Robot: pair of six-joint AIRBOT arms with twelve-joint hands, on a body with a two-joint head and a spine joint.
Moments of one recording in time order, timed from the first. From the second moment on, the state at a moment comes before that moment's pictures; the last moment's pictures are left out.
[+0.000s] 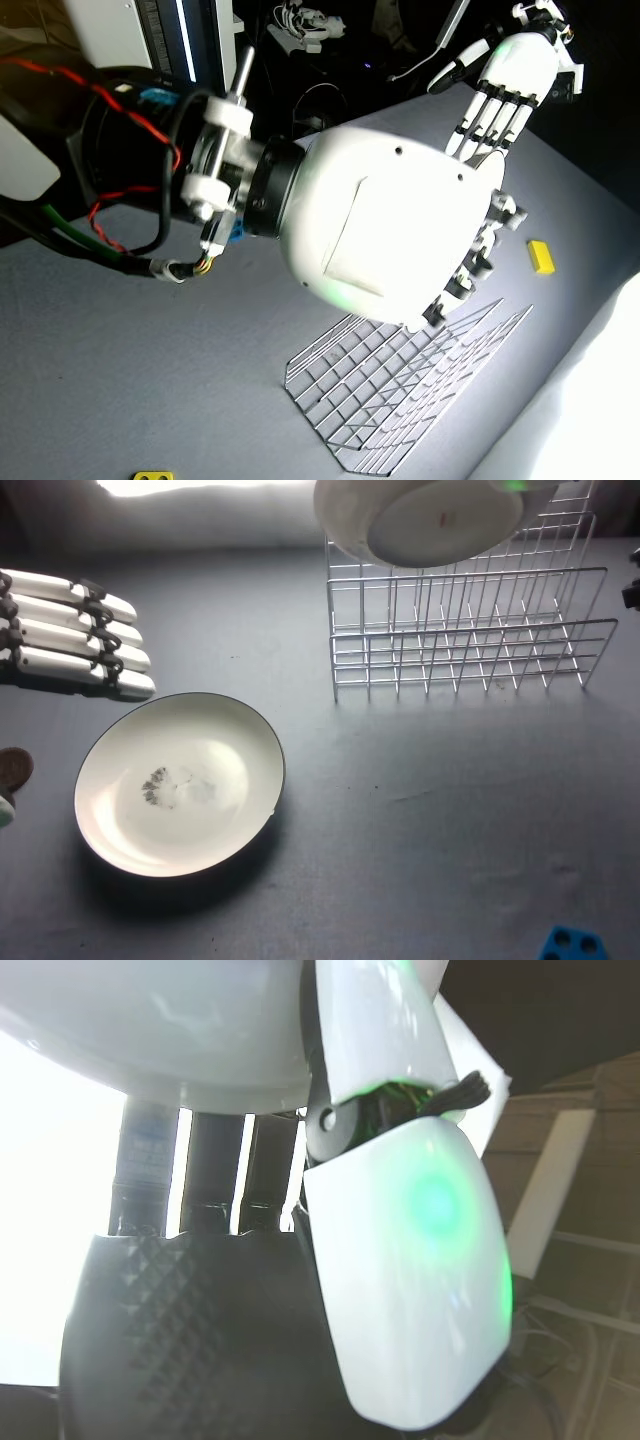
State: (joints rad) left arm 0.33 -0.73 1.39 1.60 -1.03 -0.24; right arm -0.08 -0.92 1.15 -0.16 0.25 0.24
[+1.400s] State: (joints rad) left arm 0.49 -0.83 1.42 1.60 -0.90 -0.20; right arm -0.14 -0.96 1.32 -0.34 0.29 0.49
